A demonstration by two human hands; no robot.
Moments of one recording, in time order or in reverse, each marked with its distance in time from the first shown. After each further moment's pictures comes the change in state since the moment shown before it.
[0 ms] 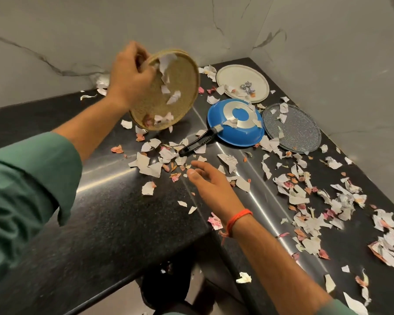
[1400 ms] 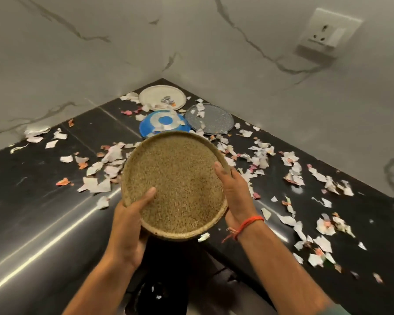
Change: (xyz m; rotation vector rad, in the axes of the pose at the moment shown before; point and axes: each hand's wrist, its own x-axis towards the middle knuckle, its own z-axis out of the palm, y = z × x) left_hand -0.314 0.145 0.004 -0.943 -0.350 -0.724; right_hand -0.149 0.047 -0.076 0.788 0.561 -0.077
